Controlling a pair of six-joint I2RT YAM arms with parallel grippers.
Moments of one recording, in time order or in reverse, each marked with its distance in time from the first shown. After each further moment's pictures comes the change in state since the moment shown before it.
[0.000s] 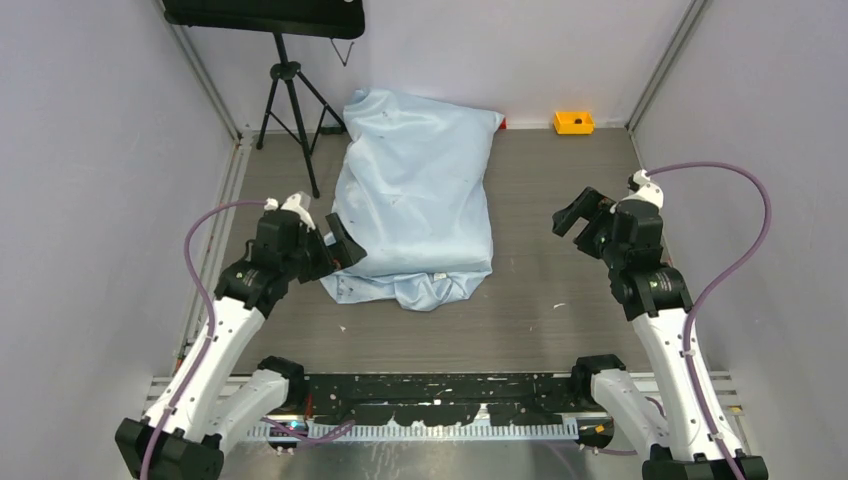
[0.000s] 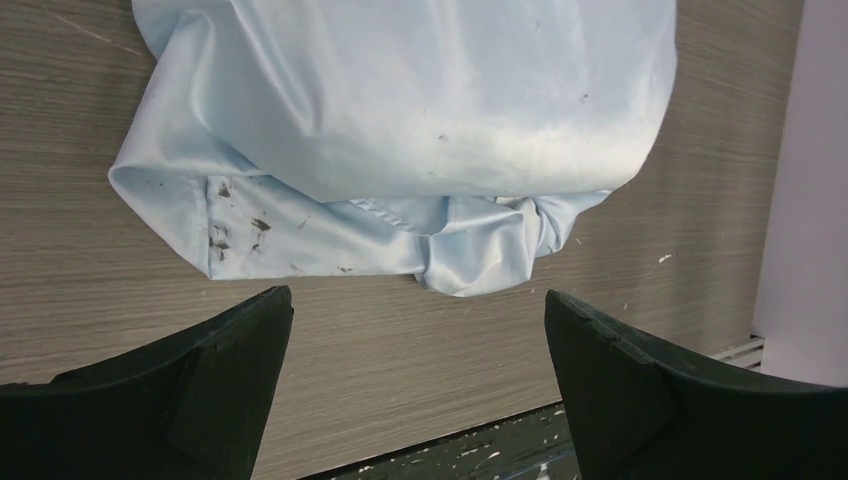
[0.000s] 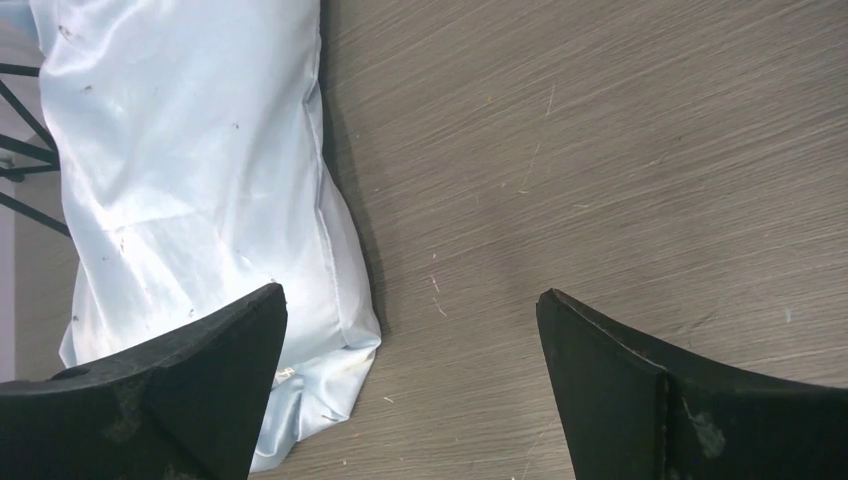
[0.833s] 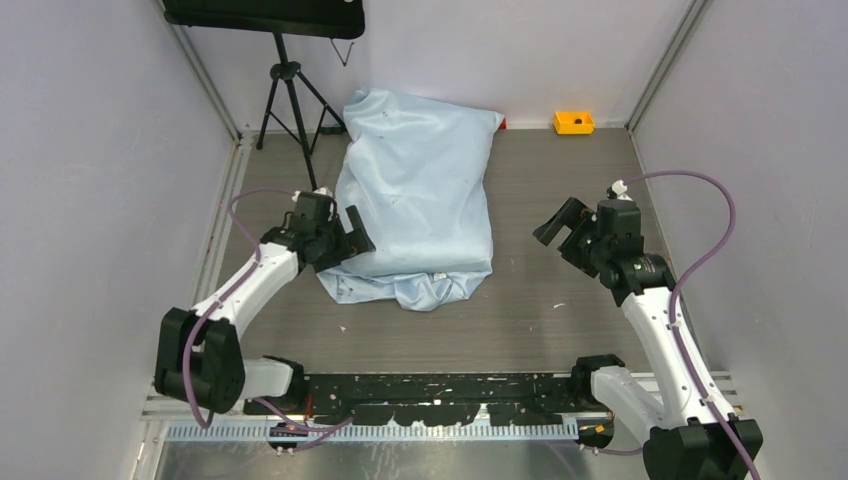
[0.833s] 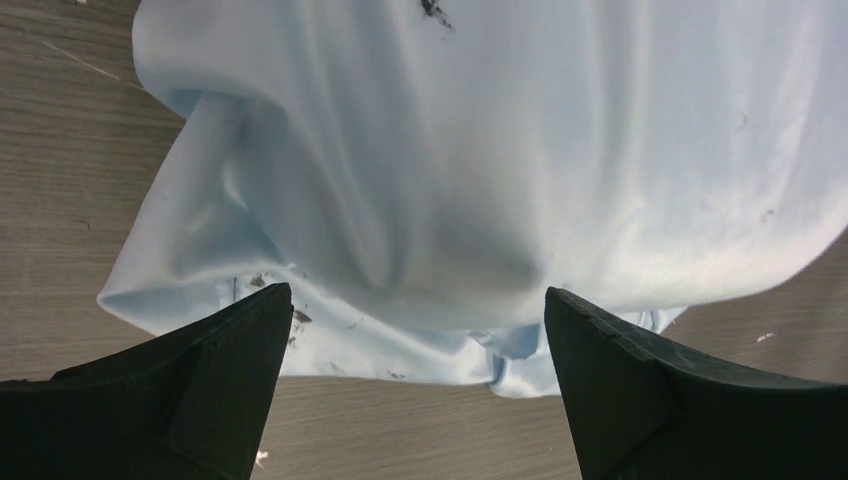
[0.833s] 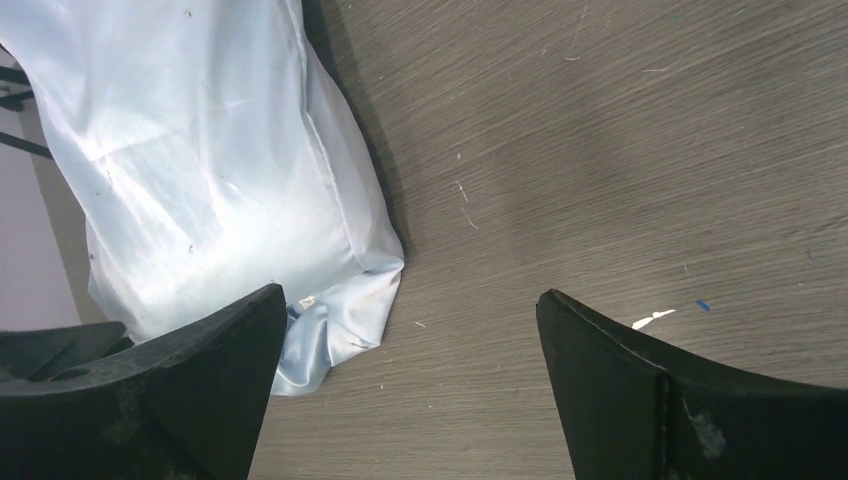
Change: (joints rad) left arm 0.018 0.423 0.001 0.193 -0.055 0.000; right arm -0.001 0.109 -0.055 -0.048 -0.150 0.143
